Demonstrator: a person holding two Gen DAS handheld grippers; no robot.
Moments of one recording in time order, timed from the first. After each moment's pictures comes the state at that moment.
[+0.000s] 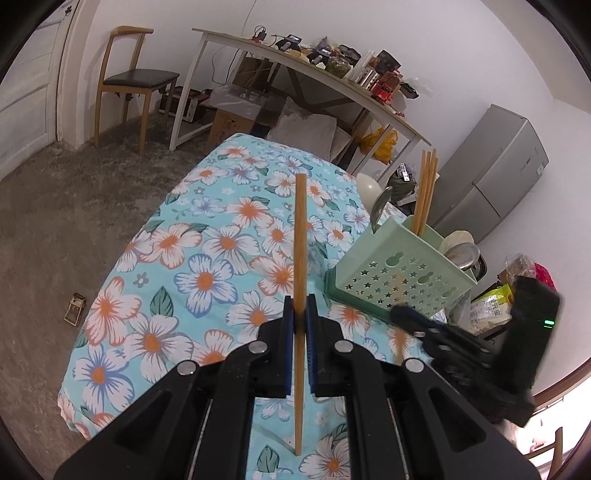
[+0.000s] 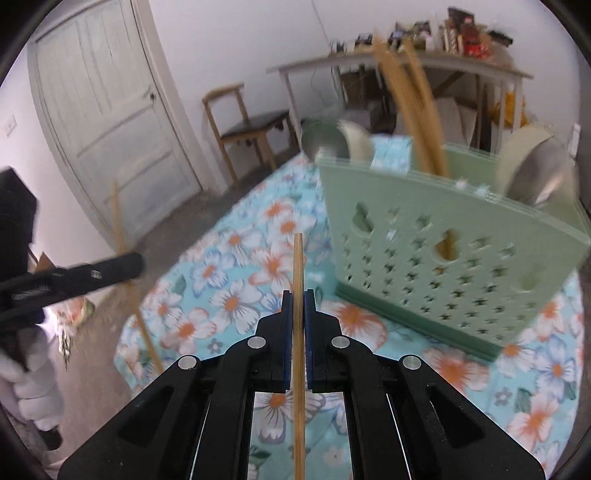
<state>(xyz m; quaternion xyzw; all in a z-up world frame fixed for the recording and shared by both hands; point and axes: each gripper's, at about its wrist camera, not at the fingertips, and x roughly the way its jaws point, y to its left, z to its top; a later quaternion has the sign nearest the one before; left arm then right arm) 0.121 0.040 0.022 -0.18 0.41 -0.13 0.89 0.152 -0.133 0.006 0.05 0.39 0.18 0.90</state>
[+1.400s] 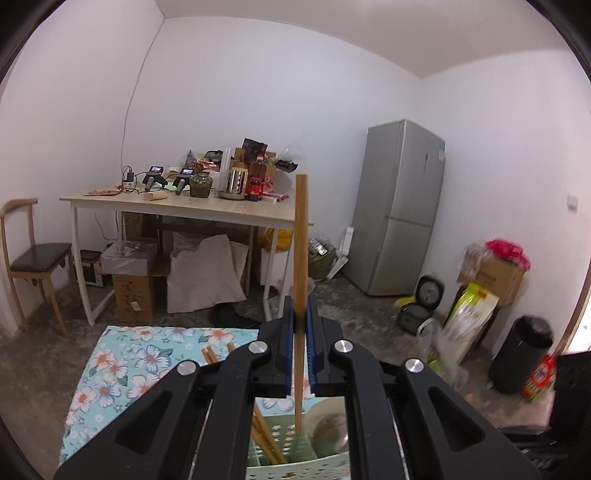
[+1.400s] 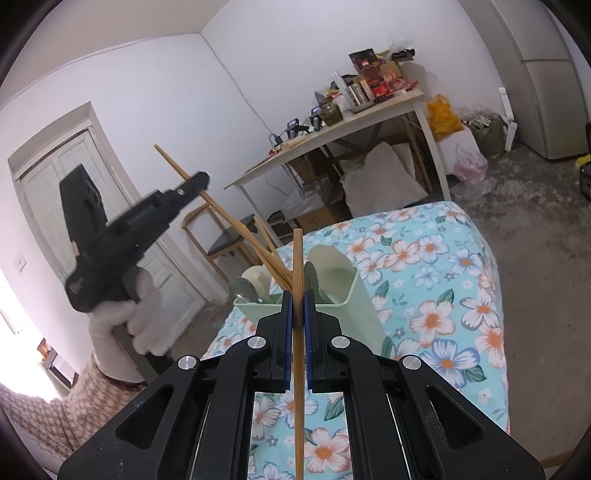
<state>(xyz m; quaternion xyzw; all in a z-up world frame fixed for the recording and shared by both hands) 0.205 -0.147 0.150 -0.03 0.16 -0.27 0.95 0.085 -0.299 0.081 0.24 0.27 0.12 0.93</state>
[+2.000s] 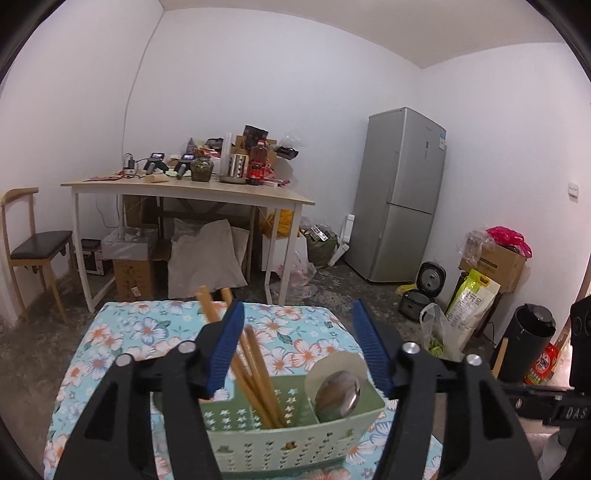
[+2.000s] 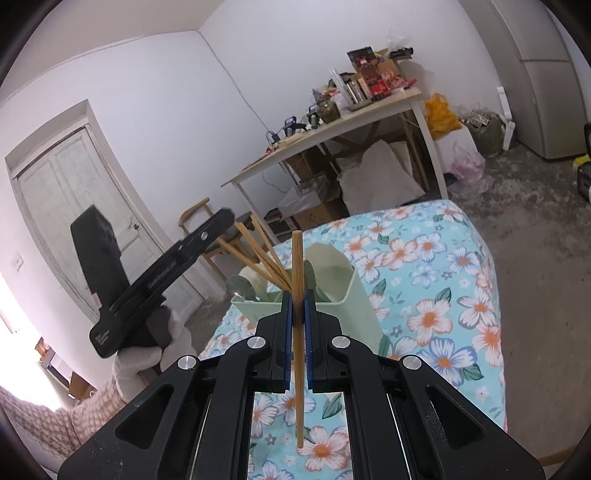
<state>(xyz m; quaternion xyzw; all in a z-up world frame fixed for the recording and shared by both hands) 0.186 -0.136 0.108 -0.04 0.18 -0.27 0.94 0.084 -0.299 0.083 0.23 0.27 0.11 0.93</state>
